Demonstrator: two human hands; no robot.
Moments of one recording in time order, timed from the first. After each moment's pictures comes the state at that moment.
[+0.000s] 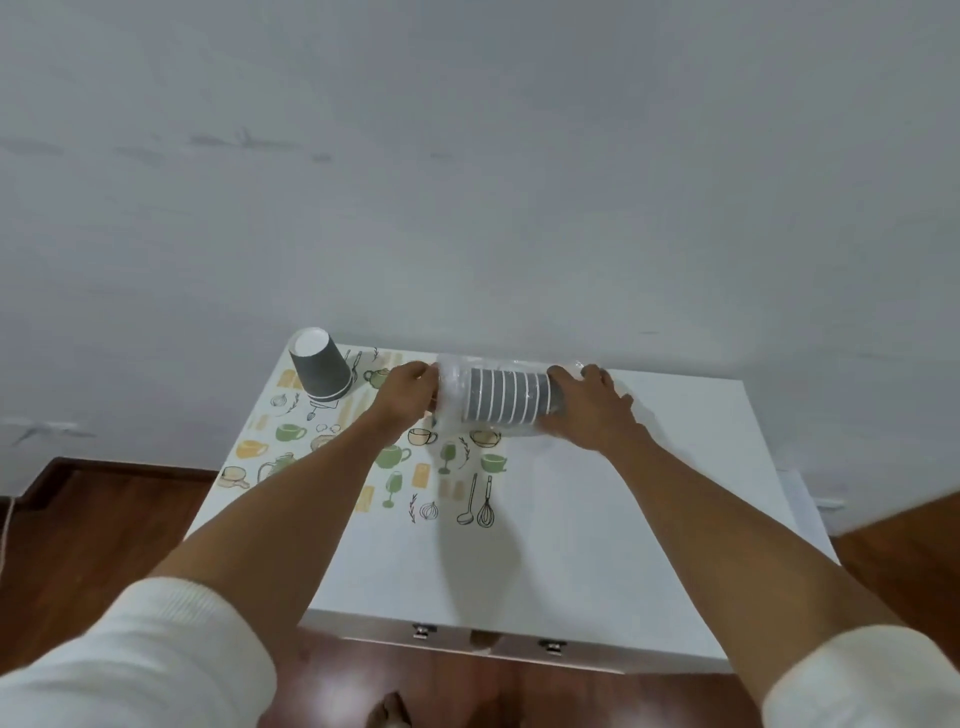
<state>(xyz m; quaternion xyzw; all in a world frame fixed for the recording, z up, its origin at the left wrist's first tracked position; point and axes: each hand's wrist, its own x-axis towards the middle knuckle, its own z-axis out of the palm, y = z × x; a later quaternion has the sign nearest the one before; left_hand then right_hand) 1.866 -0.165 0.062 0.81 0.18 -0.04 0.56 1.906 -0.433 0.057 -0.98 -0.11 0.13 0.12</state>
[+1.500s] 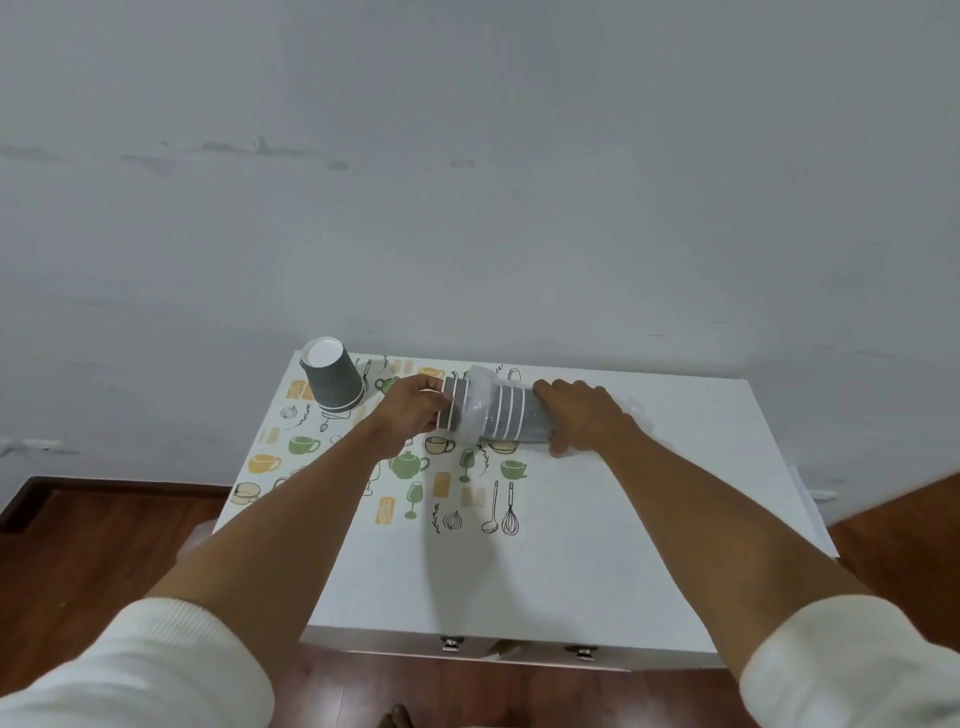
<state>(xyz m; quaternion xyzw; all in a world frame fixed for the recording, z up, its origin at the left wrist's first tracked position) 1.858 -0.137 0.072 0.72 0.18 -0.15 0.66 1.909 -0.390 0.063 -0.97 -0.21 0.15 -0.04</state>
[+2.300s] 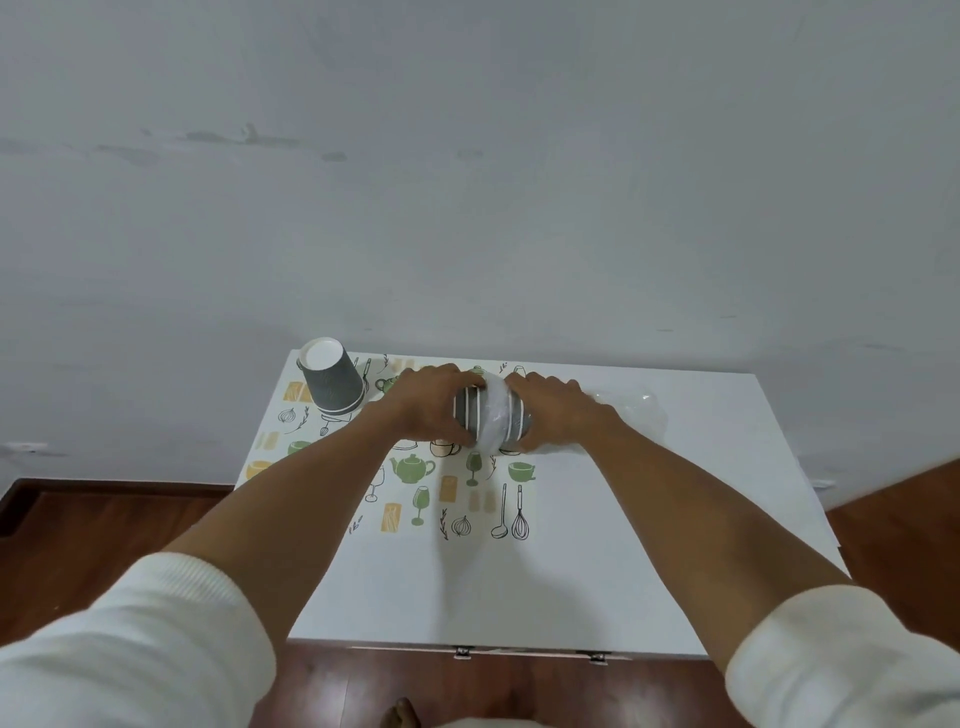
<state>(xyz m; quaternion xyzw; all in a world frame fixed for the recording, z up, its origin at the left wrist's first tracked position) 1.894 -0.125 0.064 0.97 -0.15 -0.13 0.14 1.917 -0.353 0.052 -0.96 -0.24 0.16 0.04</state>
